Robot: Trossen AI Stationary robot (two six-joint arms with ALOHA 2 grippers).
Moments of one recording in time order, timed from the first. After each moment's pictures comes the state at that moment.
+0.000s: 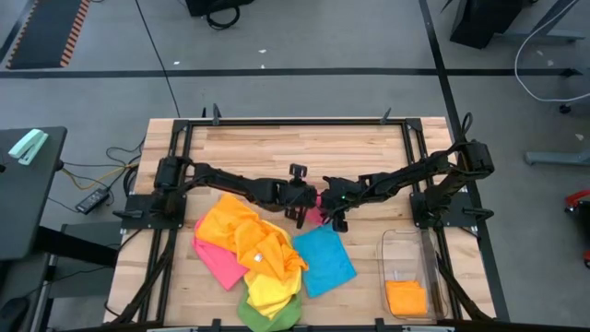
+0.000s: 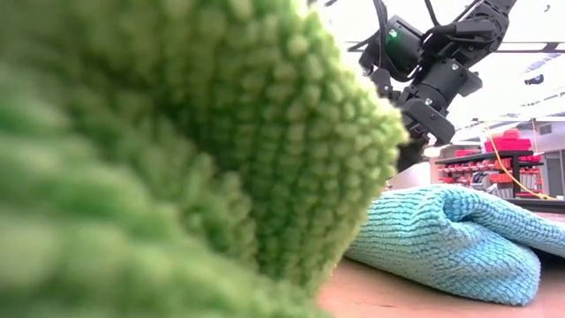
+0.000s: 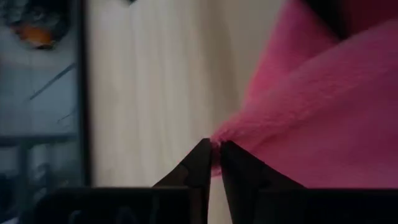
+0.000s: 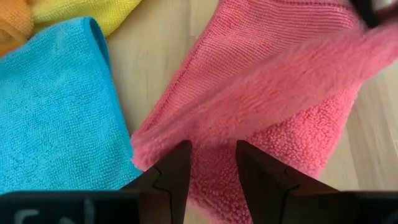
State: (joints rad) left arm -0.05 2.01 1.35 -0.29 -0.54 0.41; right arm 0.00 1.59 0.68 0.05 -0.05 0.03
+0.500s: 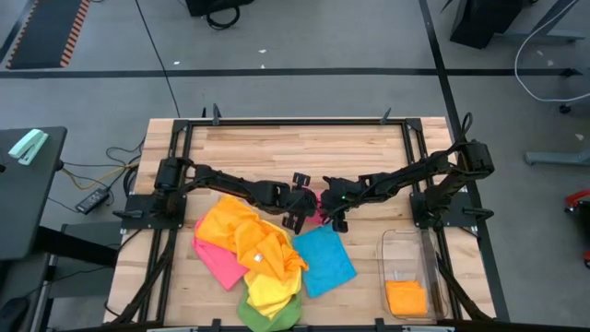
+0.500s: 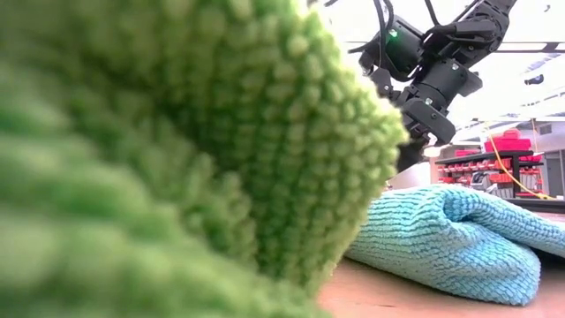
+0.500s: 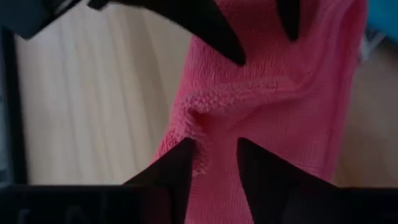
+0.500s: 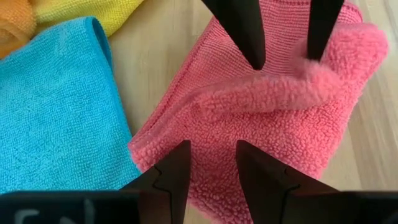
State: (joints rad) left arm -0.07 2.02 1.35 -0.31 -0.40 0.42; right arm 0.00 1.59 0.68 0.05 -0.05 0.03
